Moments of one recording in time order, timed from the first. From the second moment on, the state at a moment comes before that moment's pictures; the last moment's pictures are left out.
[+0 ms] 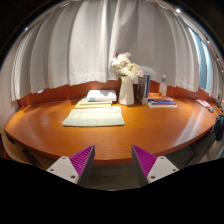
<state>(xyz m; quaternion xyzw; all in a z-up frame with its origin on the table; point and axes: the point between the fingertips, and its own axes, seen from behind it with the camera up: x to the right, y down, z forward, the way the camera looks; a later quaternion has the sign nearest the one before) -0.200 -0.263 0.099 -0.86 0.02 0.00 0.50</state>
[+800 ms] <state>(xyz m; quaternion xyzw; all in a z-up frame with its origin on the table) -0.471 0.070 -0.012 -0.92 -0.06 0.00 0.40</state>
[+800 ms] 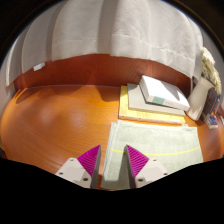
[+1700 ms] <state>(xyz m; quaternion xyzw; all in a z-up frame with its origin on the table) -0.145 0.061 0.080 -0.90 -0.06 -0.11 0.41</state>
